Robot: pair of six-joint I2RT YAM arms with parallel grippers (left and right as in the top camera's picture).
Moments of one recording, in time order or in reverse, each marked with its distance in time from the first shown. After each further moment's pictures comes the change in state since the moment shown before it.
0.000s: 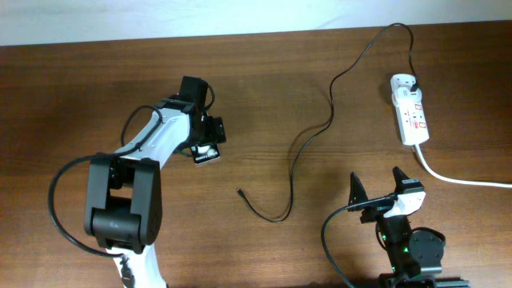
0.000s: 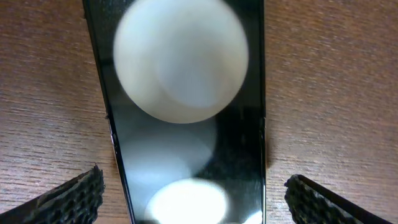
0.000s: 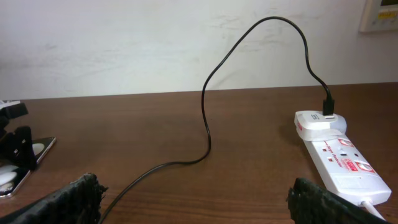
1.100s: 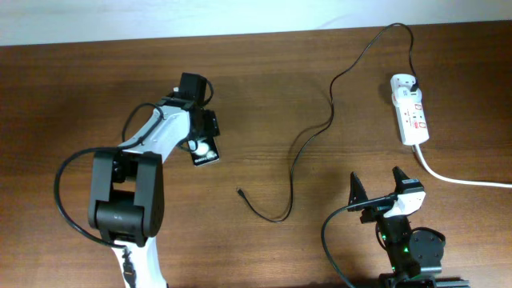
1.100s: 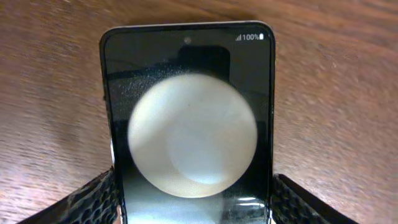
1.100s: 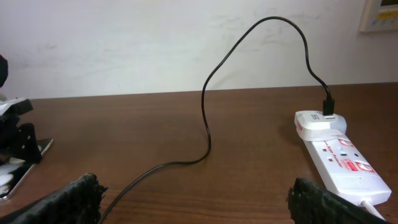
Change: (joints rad) left arm 0.006 0.054 0.031 0.070 -0.060 -0.023; right arm 0.000 0.000 0.000 0.000 0.000 0.000
